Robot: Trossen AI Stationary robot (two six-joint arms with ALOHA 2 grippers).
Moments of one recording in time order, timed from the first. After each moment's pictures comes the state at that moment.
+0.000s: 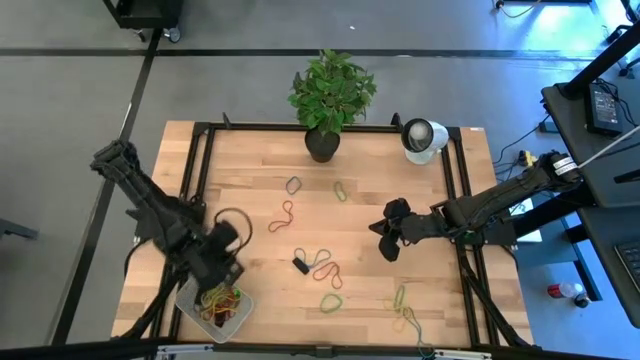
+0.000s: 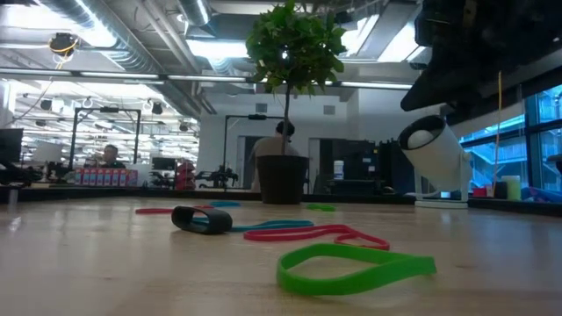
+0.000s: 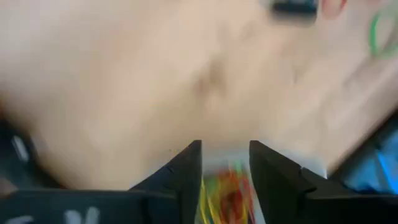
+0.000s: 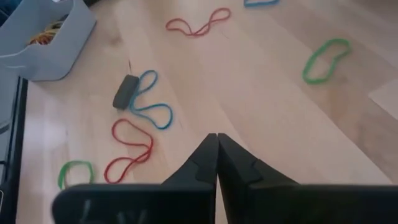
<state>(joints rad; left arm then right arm) -0.79 1.27 1.08 -1.16 -0.27 -1.66 0.36 1.16 0.61 -0.16 0.41 0.75</state>
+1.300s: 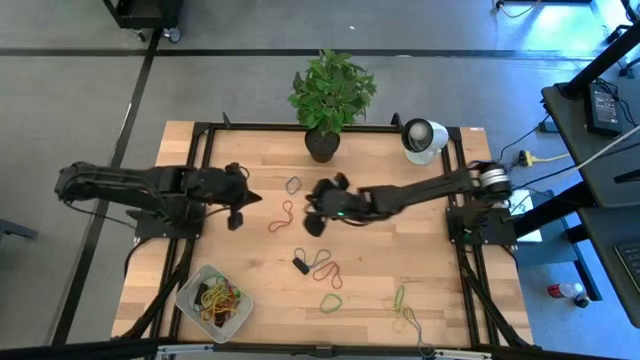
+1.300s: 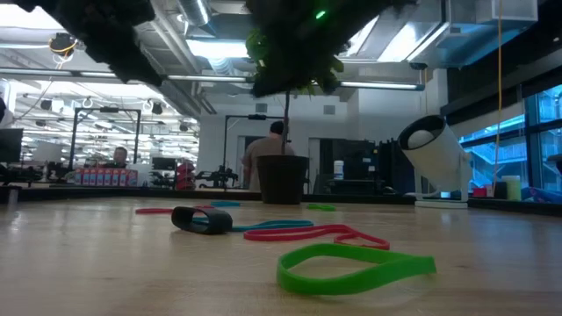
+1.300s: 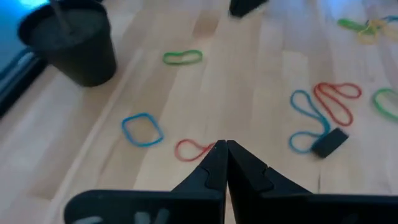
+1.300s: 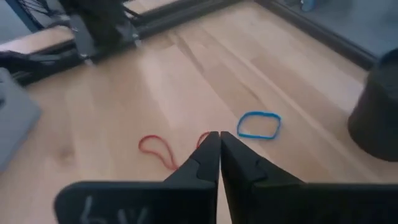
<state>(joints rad) 0.00 0.73 0.61 -0.52 -0.16 -0.18 0.11 1.80 1.28 -0.10 0.48 0.44</state>
